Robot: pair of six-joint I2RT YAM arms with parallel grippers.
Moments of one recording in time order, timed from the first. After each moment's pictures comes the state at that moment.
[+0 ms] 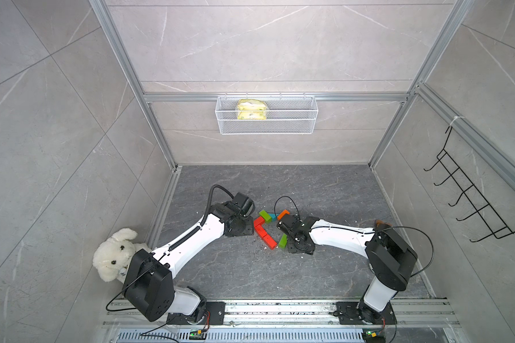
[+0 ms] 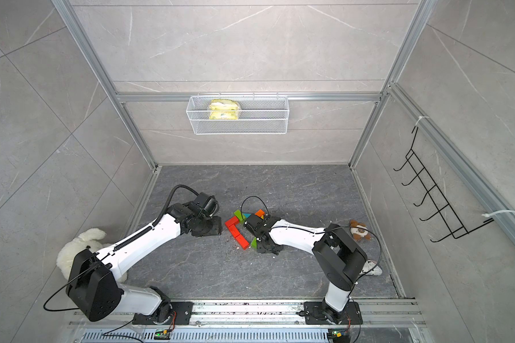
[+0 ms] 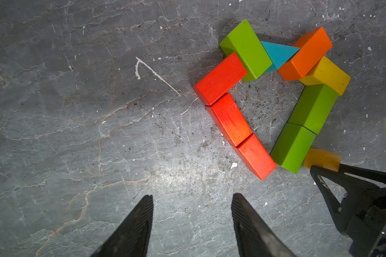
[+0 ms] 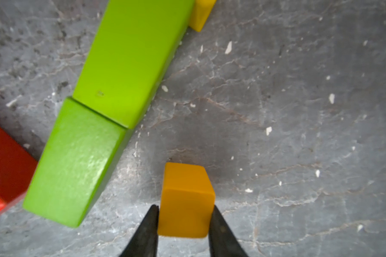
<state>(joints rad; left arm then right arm) -0.61 1.41 1.09 -0.86 -0.04 -0.59 0.84 1.75 1.09 -0.79 0.21 0.75</state>
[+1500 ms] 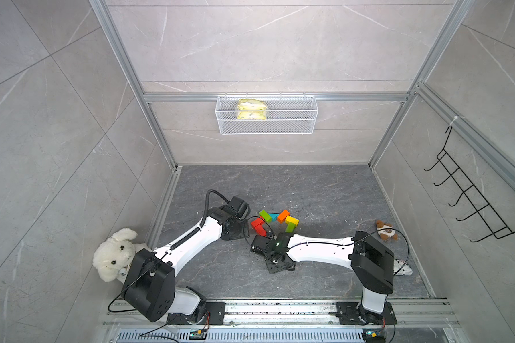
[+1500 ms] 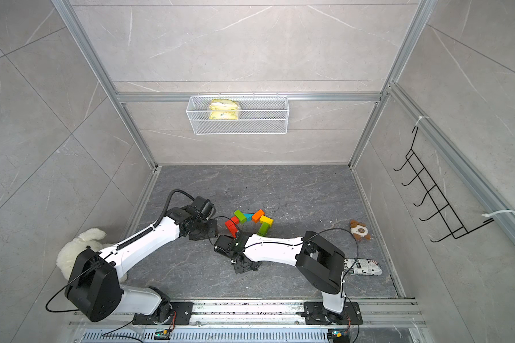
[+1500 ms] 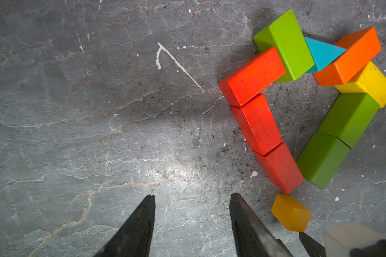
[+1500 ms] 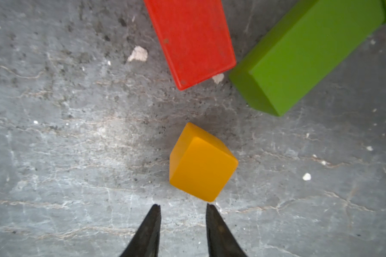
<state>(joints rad) -0.56 1.40 1.00 -0.80 -0.04 -0.62 1.15 1.88 1.29 -0.92 0.17 0.81</state>
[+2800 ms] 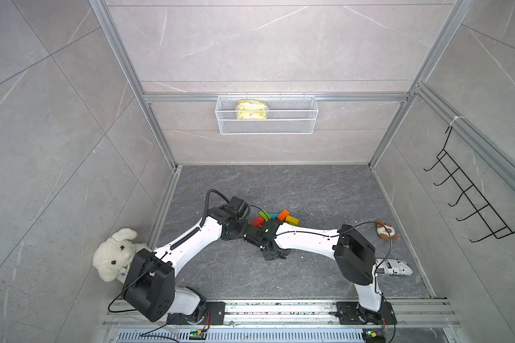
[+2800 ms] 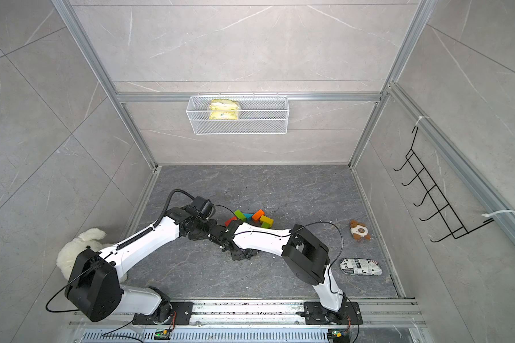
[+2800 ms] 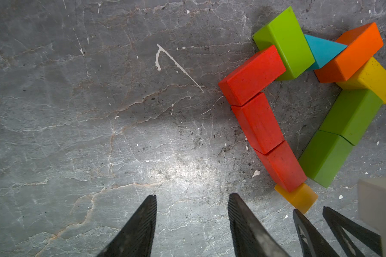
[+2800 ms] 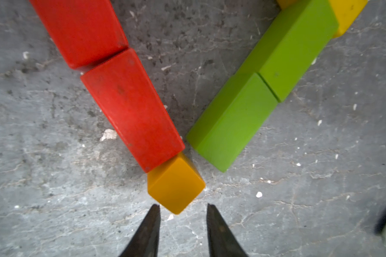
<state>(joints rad) -0.56 1.40 1.00 -0.80 -0.04 -0.59 1.09 2.04 1.55 -1.13 0.31 0.84</state>
